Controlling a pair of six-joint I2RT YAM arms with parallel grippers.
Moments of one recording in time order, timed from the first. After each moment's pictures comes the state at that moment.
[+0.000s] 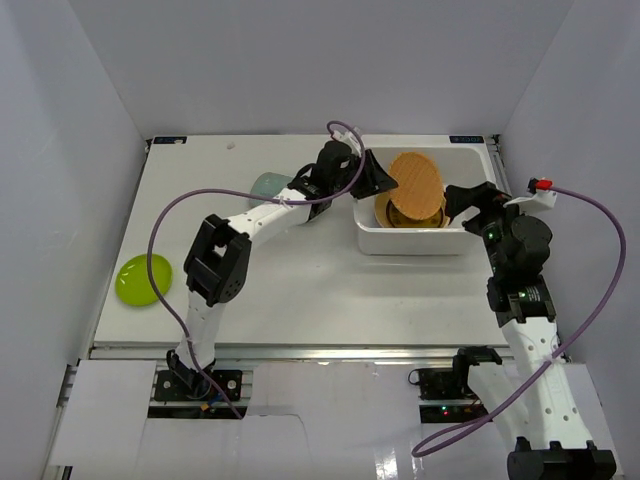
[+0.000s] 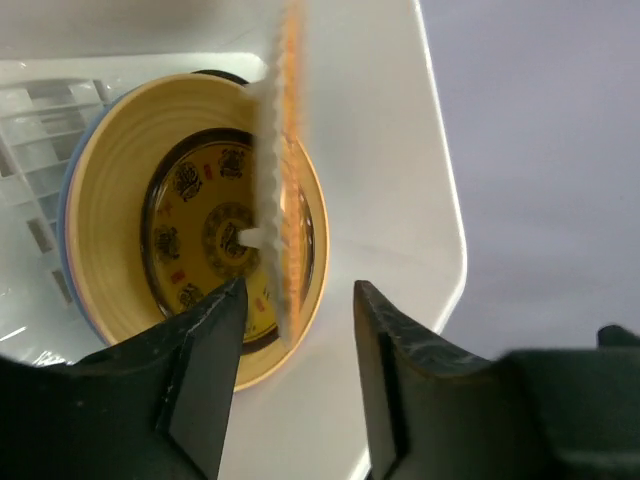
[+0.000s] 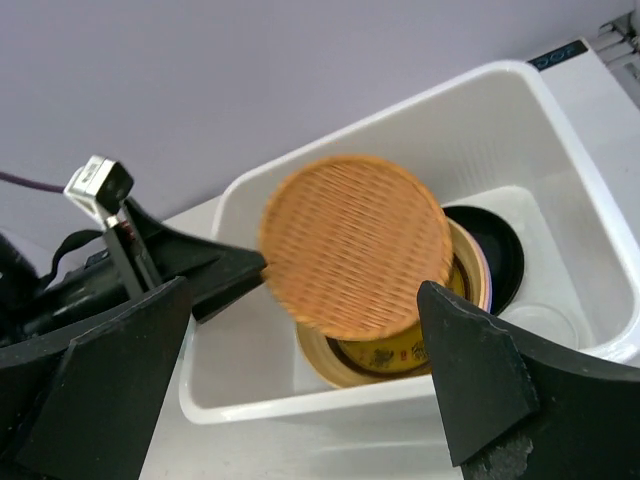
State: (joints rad) left arm -0.70 2.08 1.71 0.08 0.28 -0.89; right arm 0.07 0.71 0.75 -0.05 0.01 0.53
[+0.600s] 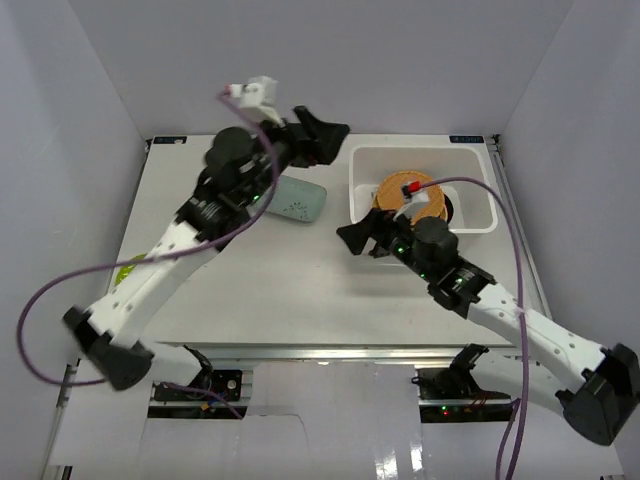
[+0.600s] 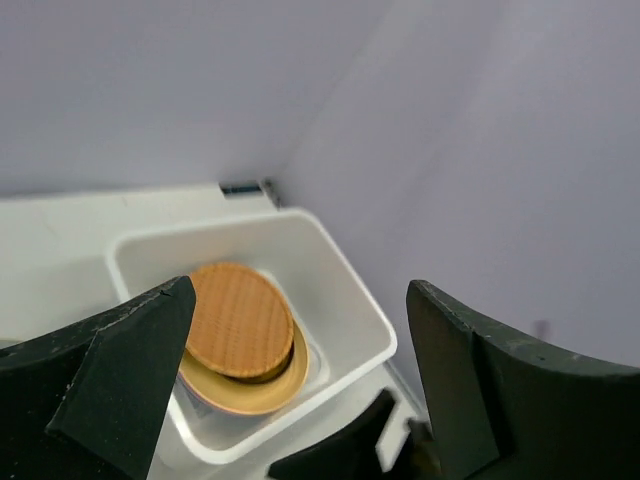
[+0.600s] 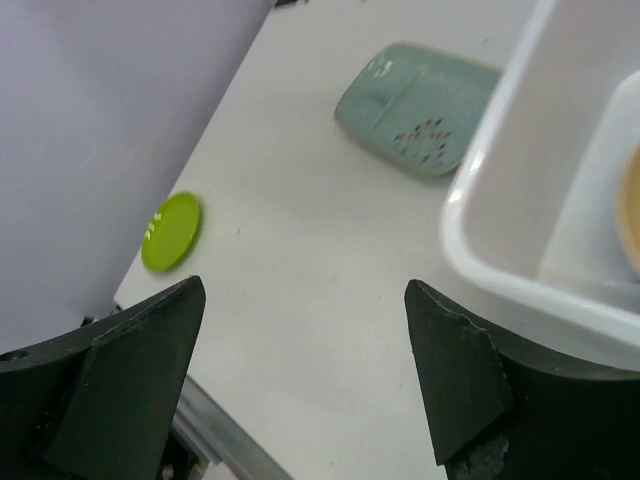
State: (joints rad) left arm -0.72 1.53 1.62 -0.07 -0.01 -0.56; right arm 0.66 0.89 0.73 0.05 0.00 0.61
